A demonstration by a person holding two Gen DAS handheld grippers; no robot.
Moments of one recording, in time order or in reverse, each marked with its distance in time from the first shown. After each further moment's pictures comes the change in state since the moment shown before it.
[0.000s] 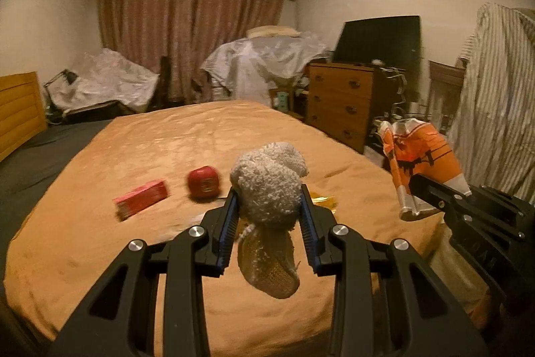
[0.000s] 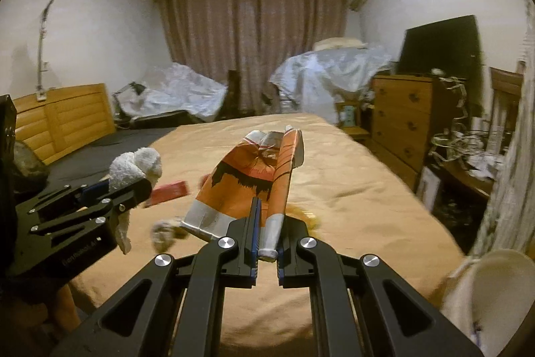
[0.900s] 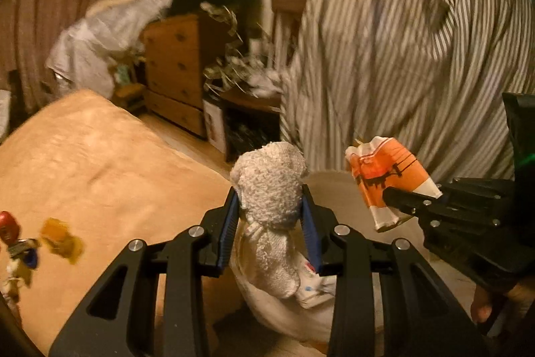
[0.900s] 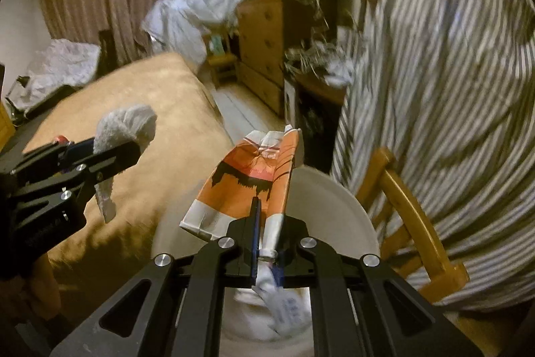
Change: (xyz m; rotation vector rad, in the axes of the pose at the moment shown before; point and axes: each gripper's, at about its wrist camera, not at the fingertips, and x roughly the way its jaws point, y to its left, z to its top) left arm 0.088 -0.322 -0.017 0.277 0.262 -0.559; right arm -0.122 -0.347 -0.080 0.228 0.344 -0.426
